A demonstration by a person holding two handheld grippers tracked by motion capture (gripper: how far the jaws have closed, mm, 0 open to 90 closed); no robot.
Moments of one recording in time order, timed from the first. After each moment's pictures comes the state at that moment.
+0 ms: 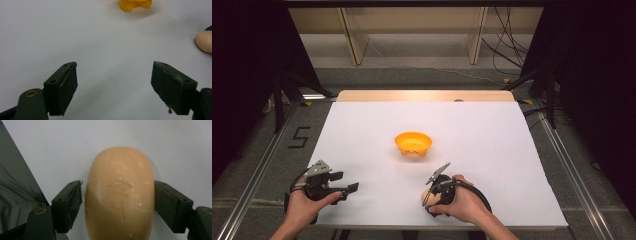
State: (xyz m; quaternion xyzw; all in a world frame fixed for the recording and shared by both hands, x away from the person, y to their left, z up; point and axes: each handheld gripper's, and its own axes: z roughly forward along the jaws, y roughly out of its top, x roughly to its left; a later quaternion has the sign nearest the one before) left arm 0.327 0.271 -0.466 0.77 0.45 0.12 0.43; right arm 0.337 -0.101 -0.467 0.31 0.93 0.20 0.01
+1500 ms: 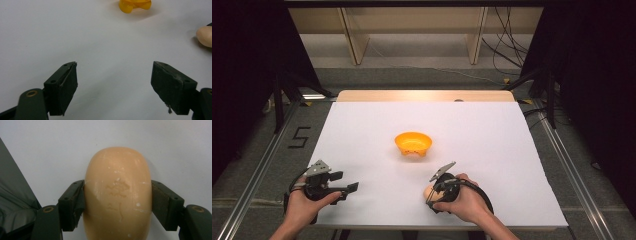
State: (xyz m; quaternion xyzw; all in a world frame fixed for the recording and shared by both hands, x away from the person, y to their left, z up) left arm 0.327 0.273 -0.465 0.77 0.45 0.12 0.43; right arm 0.337 -0.109 -0.464 0.34 0.91 0.23 0.03
